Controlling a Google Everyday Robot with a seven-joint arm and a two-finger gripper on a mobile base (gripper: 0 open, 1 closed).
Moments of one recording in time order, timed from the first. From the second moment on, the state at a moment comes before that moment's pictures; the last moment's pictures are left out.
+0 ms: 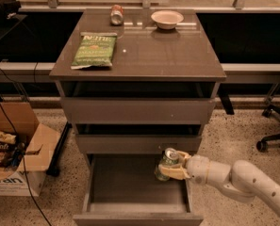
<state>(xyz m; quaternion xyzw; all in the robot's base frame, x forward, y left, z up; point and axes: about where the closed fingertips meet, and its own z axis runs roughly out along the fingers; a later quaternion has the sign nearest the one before) 0.521 -0.116 0.550 -0.35 0.70 0.38 0.49</state>
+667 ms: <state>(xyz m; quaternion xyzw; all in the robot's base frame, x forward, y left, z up) 0.511 -0.122 0.515 -0.33 0.71 0.38 0.49</state>
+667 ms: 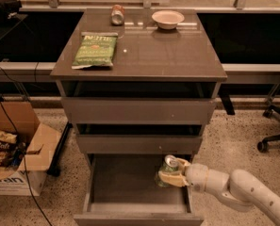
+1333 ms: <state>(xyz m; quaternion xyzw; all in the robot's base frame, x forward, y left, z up) 0.510 -0.130 0.459 -0.33 0.68 0.36 0.55</state>
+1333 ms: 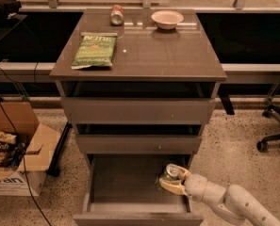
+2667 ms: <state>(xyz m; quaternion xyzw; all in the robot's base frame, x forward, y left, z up) 0.560 -0.136 0.360 -0.33 0.71 0.33 0.53</state>
